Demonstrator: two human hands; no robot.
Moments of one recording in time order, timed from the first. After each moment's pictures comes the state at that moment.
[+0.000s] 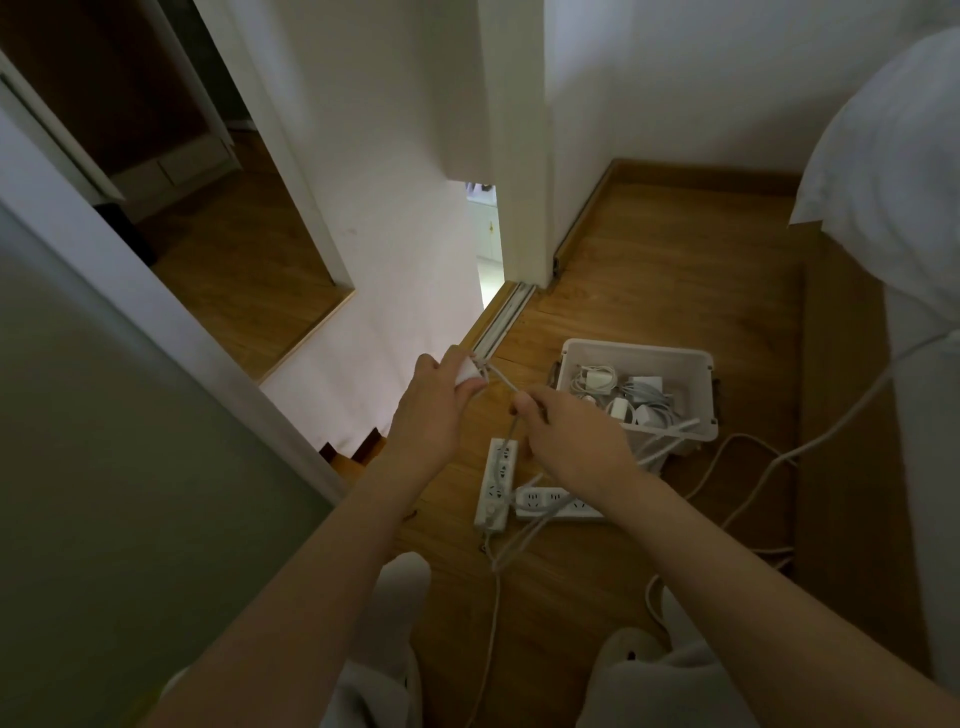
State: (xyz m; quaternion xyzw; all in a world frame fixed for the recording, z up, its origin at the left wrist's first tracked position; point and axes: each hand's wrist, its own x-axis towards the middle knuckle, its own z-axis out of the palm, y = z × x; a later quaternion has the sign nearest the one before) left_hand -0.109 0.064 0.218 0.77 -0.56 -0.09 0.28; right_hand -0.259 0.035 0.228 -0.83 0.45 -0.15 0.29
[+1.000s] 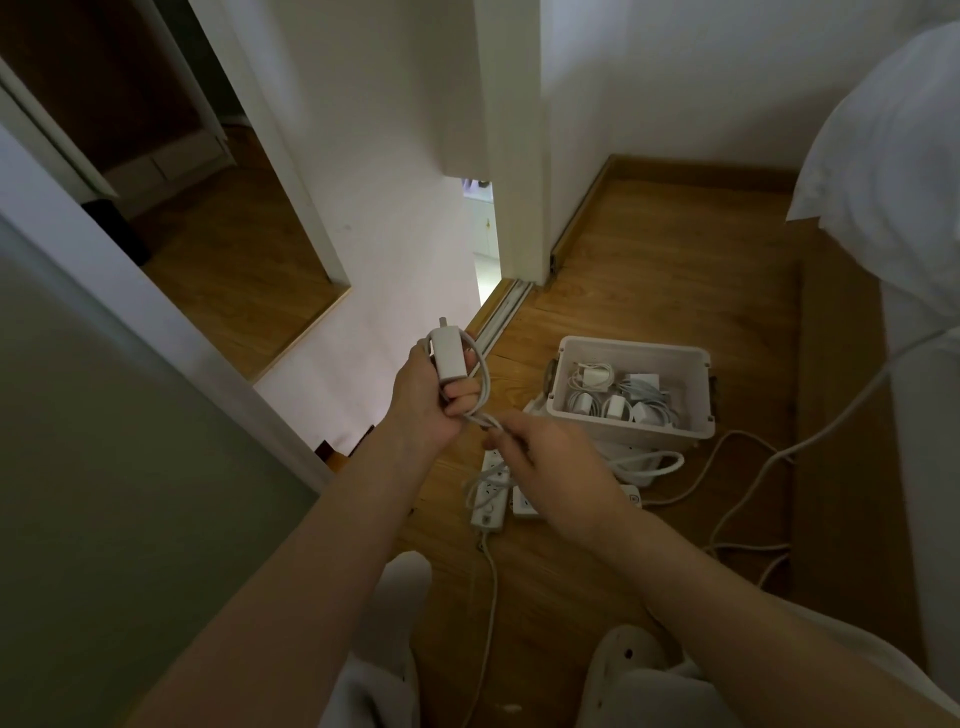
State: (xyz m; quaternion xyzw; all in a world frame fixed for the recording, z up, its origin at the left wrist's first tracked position) left_hand -0.113 0.048 0.240 0.42 -0.05 -0.63 0.65; right_hand -0.264 0.056 0.220 -0.87 0.34 -0.21 0.30
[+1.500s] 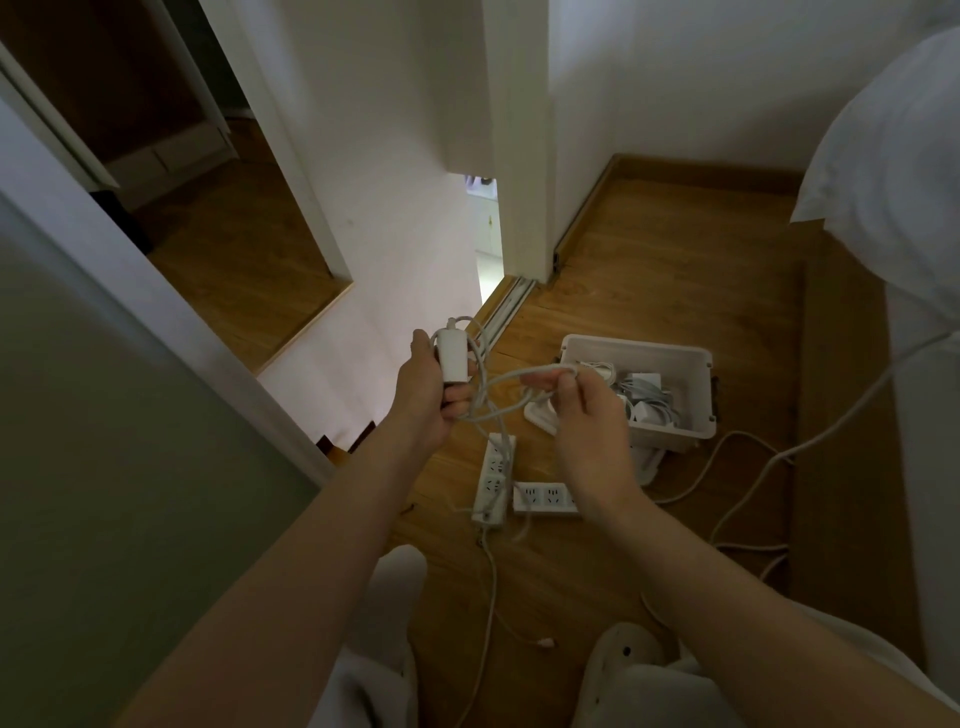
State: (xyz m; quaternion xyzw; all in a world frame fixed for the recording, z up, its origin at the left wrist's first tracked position) left_hand -0.108 0.052 0.235 0.55 -0.14 -0.54 0.63; right_hand -0.256 0.055 0.231 -0.59 0.44 -0.45 0.51
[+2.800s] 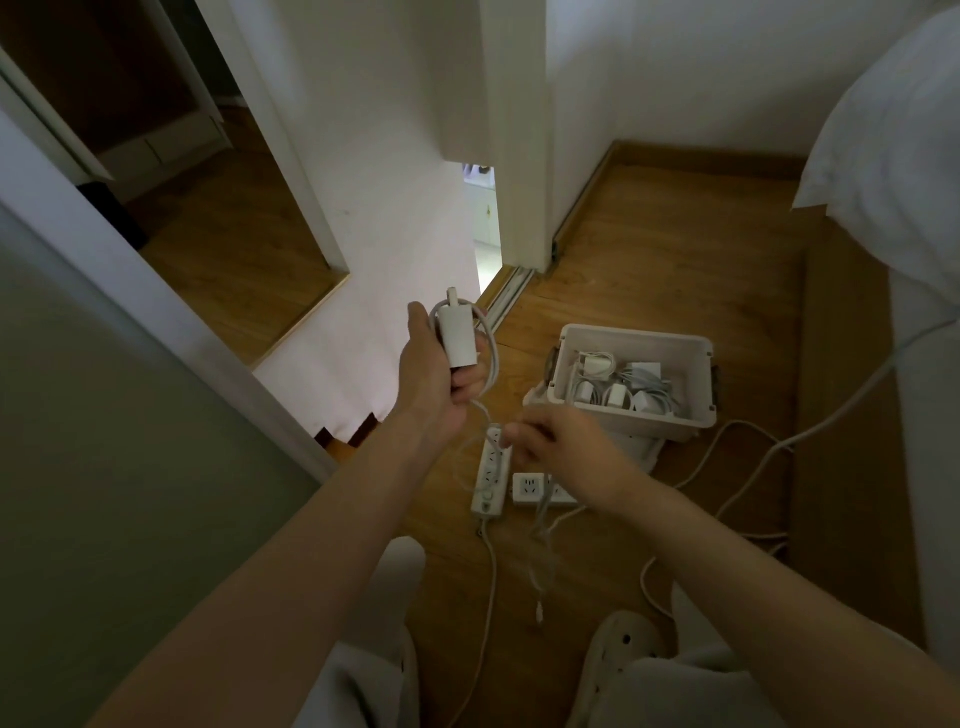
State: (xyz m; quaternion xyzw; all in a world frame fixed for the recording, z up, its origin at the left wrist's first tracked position) left_hand -0.126 0.056 0.249 0.46 -0.16 -0.55 0.68; right_hand -0.271 0.042 0.212 -0.81 0.35 -0.16 0.45
